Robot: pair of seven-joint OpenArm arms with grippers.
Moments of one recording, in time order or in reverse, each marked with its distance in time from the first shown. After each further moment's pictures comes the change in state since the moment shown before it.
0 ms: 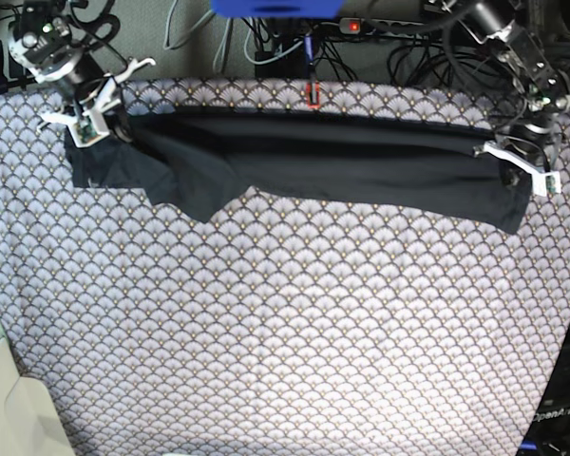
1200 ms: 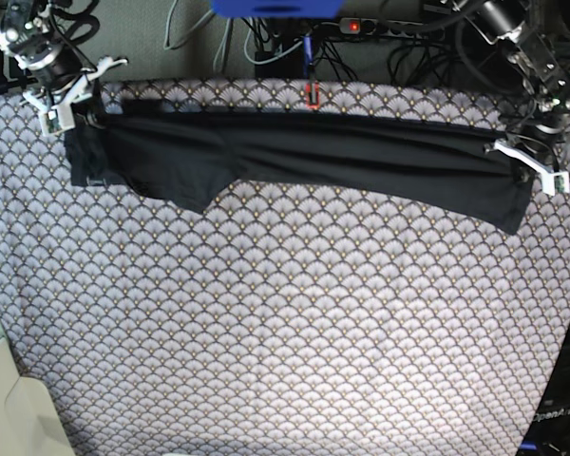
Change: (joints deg) left arm 0.2 -2.5 0.0 -0.4 0.5 0.2 1.3; right arm 1.0 -0.5 8.5 -10.3 6.0 0.5 0.4
